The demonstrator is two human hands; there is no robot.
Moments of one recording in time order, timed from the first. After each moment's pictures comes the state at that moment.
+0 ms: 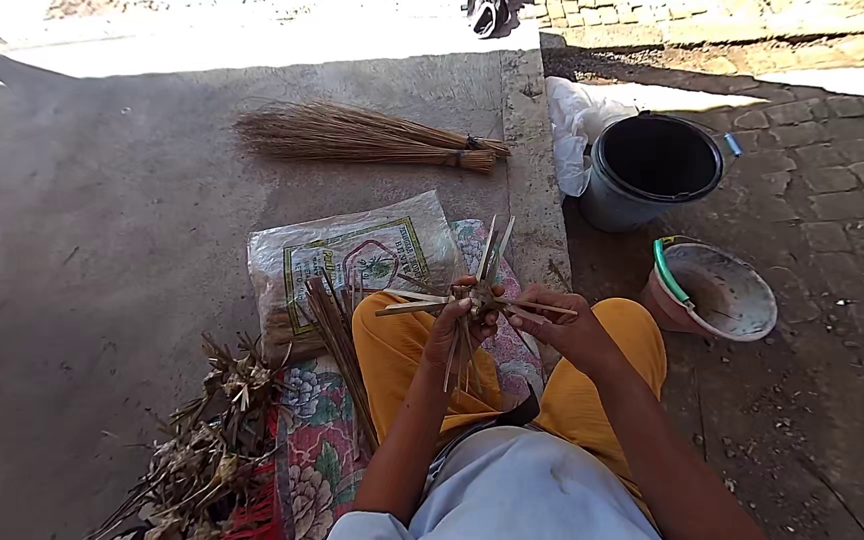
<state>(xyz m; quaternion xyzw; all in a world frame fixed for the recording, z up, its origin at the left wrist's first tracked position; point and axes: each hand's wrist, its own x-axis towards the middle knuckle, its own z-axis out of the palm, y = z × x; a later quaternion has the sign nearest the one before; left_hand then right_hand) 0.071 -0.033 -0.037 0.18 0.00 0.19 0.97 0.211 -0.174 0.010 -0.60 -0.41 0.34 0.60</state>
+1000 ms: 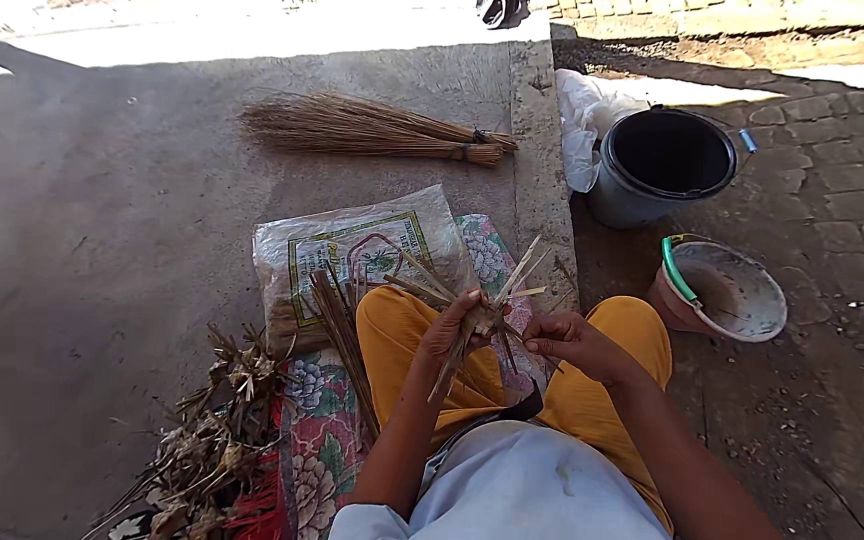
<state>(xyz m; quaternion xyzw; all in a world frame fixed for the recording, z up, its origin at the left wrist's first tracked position) 0.060 -0.021 -0.032 0.21 0.10 0.05 0.97 0.227 -0.199 -0.025 -0.52 -0.44 0.51 0.53</state>
